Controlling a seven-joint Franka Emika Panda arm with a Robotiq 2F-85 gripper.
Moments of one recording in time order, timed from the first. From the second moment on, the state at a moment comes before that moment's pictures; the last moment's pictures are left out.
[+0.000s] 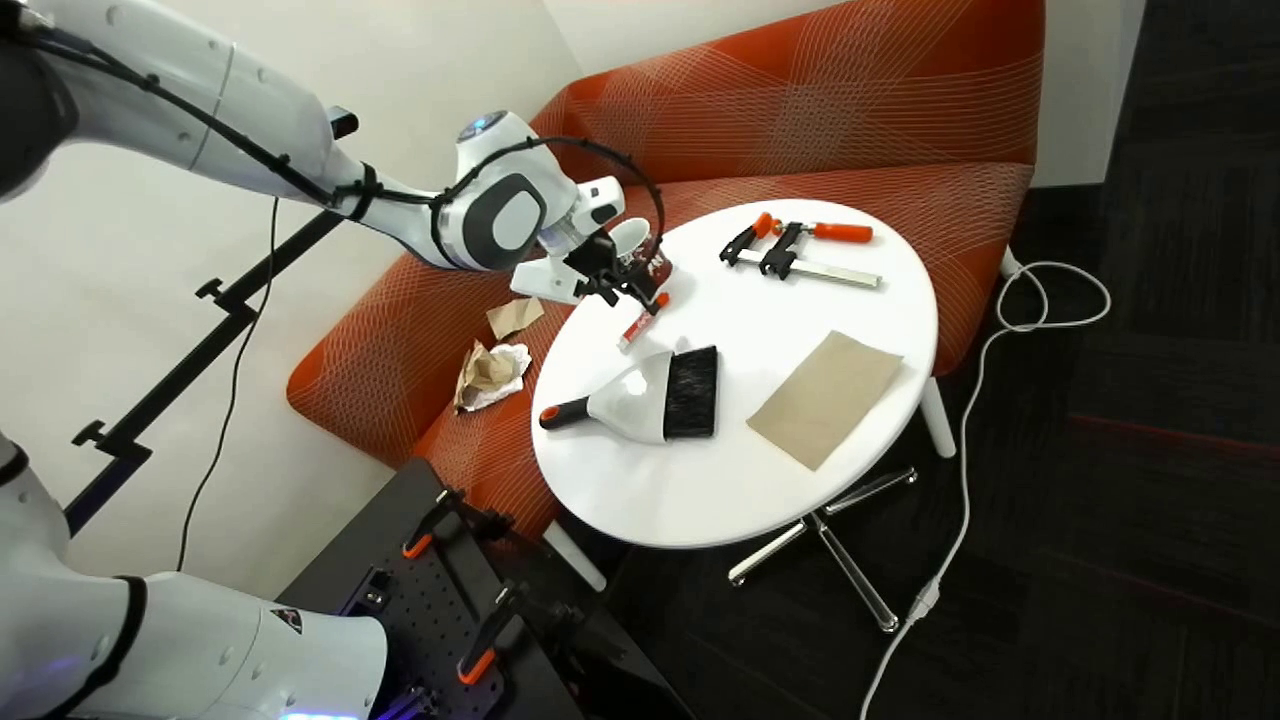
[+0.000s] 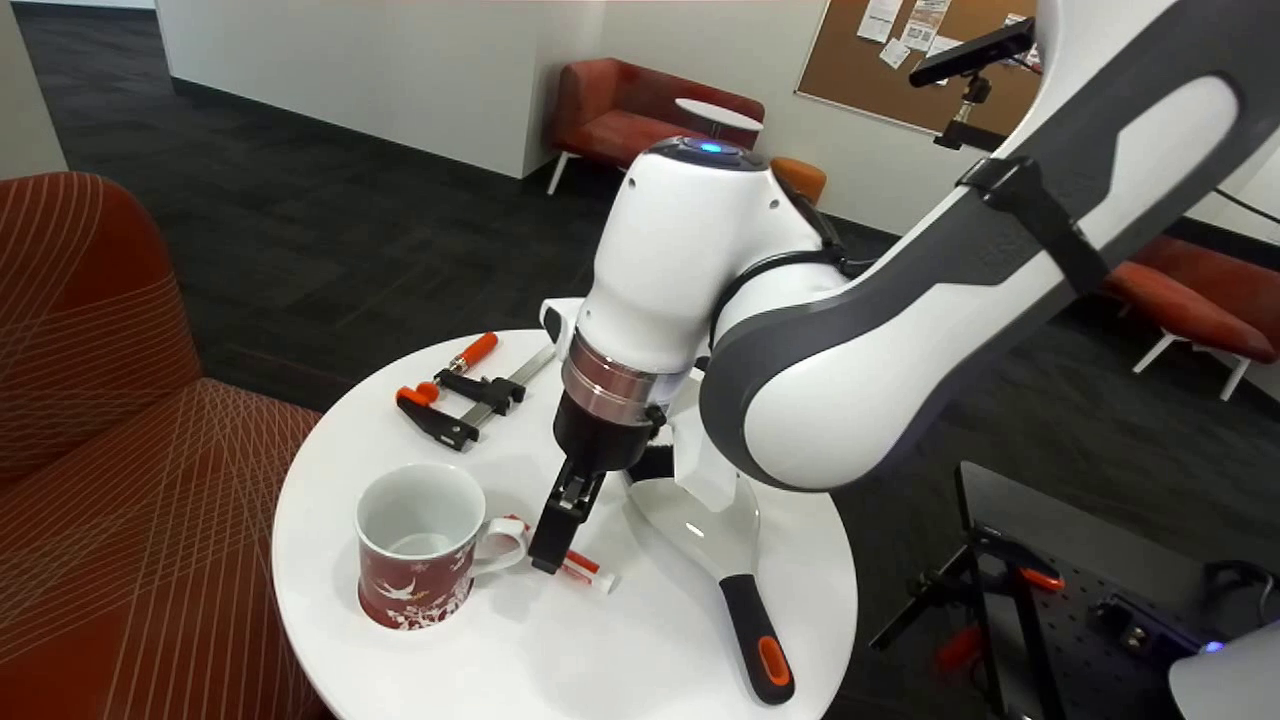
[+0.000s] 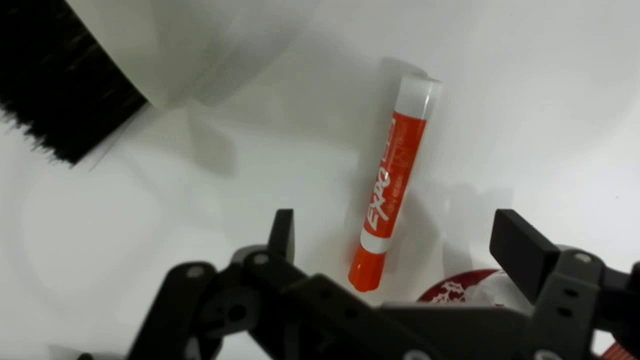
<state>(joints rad) 0.10 0.65 0.06 -2.05 -0.08 2.79 0.04</state>
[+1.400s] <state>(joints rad) 0.12 0.75 0.04 -1.91 -0.08 2.73 0.04</state>
